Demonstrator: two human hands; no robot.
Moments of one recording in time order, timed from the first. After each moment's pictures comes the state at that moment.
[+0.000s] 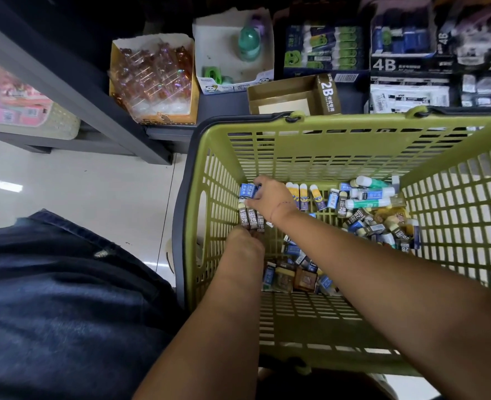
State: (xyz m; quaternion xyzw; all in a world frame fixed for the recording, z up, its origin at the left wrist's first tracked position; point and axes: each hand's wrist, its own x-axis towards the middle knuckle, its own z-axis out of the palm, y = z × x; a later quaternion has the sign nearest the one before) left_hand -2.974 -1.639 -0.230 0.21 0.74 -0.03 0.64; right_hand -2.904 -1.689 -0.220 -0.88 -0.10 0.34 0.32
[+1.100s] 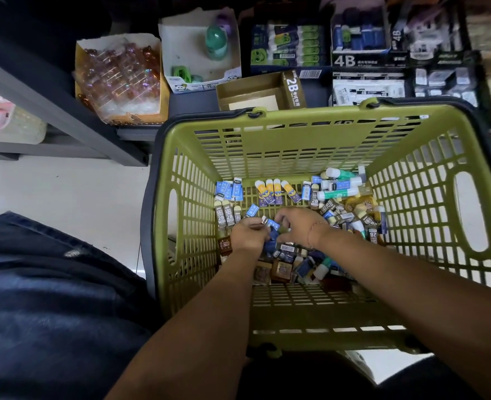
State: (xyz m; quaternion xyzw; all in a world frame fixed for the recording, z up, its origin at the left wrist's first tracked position) left_hand -2.995 -1.690 -0.235 0.61 0.49 -0.17 0.60; right_hand -2.920 -1.810 -0.225 -0.87 -0.22 0.43 0.14
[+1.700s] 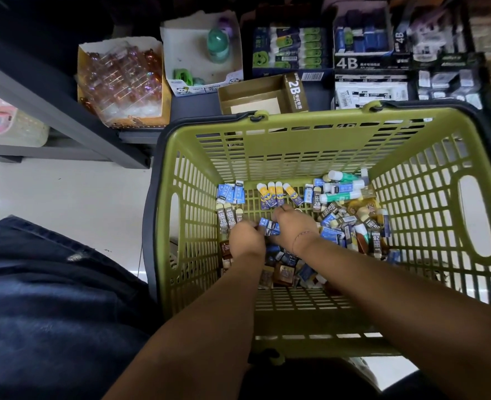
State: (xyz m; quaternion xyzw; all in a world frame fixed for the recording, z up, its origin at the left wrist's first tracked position) left_hand -2.991 -1.687 -0.237 0.81 0.41 -0.20 0.37; right_hand -2.933 -1.784 -0.231 -0.91 -0.23 0.34 0.04
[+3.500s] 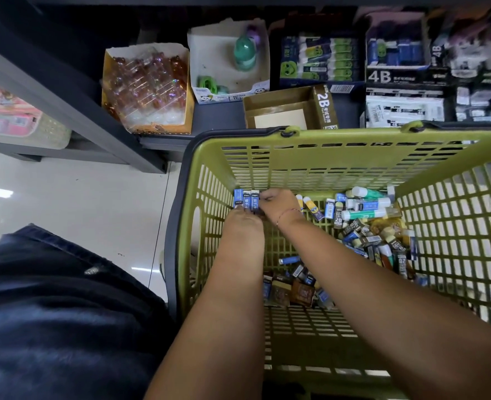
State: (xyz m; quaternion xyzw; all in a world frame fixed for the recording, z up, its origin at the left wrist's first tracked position) left_hand -2.943 -1.635 -0.179 0.92 0.18 -0.34 0.08; right_hand -2.894 -1.699 -0.222 -0.85 0.06 0.35 0.40
